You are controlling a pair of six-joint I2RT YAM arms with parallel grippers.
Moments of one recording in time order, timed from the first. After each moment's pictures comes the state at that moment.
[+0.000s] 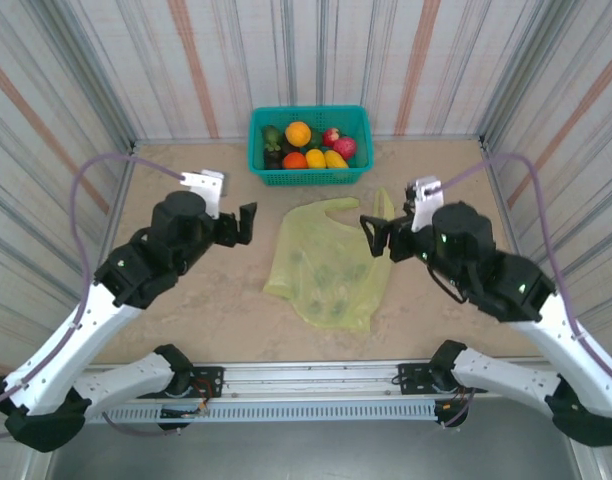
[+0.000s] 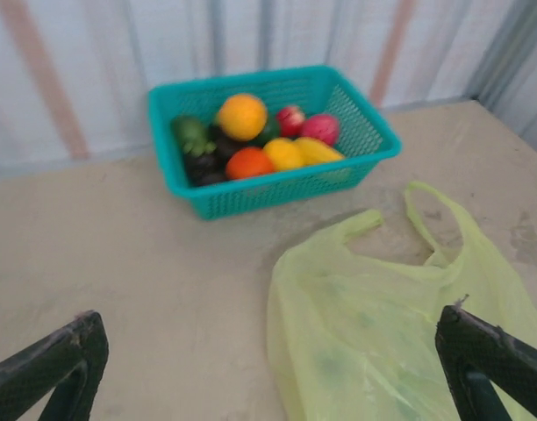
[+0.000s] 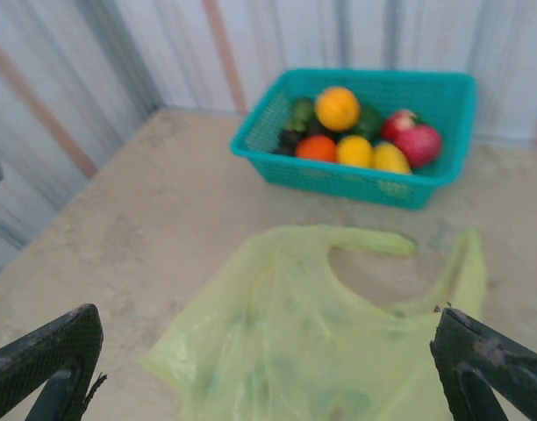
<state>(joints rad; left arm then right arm) -0.68 0.96 1.23 -0.75 -0.34 -0.27 0.84 0.91 1.36 -0.88 0.33 0.39</state>
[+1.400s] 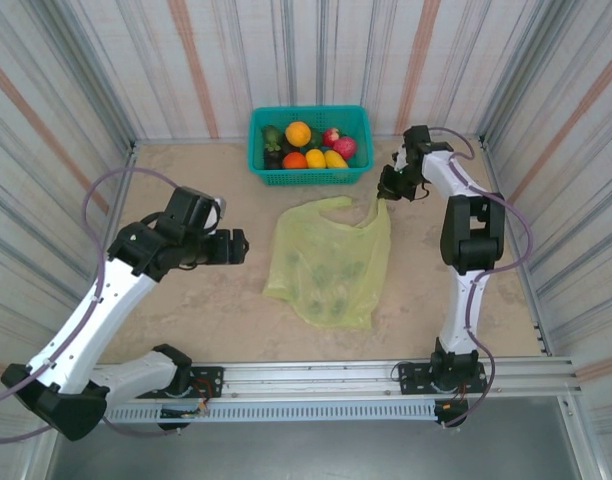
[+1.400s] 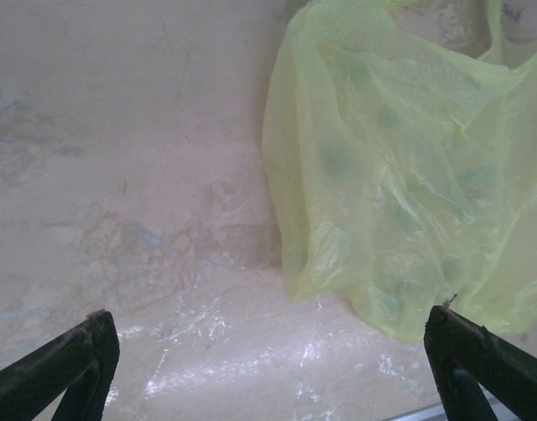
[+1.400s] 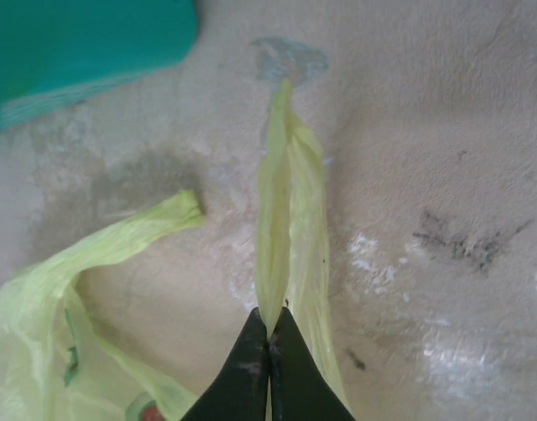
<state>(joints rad) -0.52 1.08 1.24 -1.13 -0.02 -0.44 0.10 2.13 1.79 -0.88 -0.39 0.38</state>
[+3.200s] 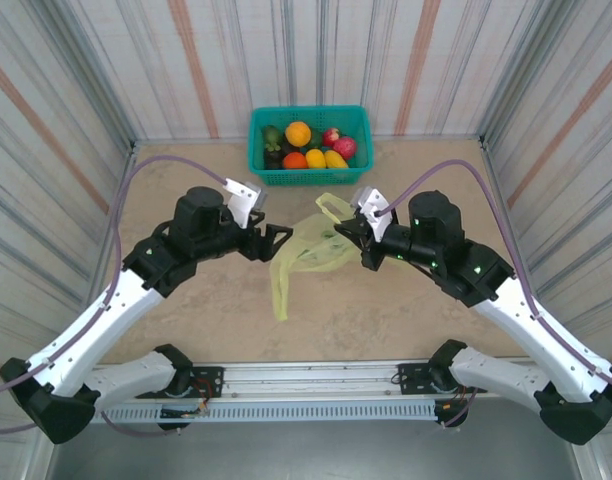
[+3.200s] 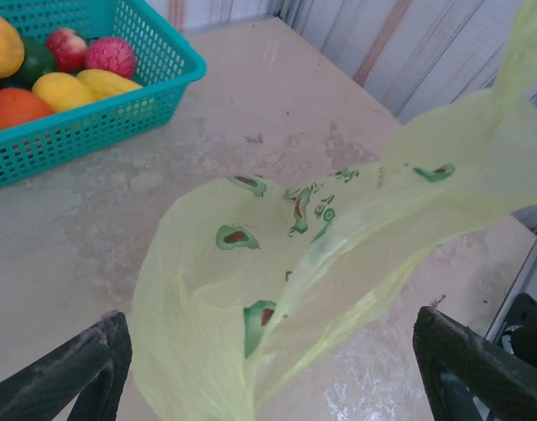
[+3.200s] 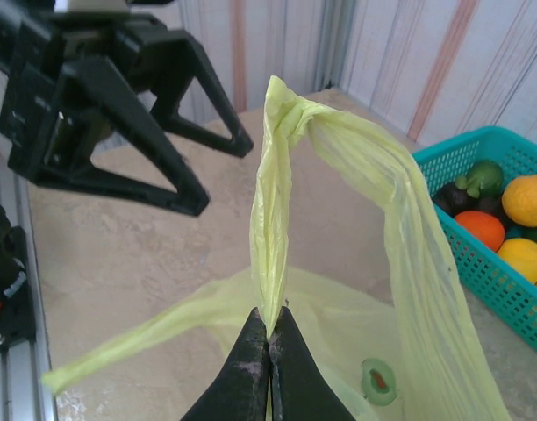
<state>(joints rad) -0.66 1.03 1.11 -0.57 0.19 -0.19 0.74 0.93 1.12 -0.51 -0.26 -0.14</state>
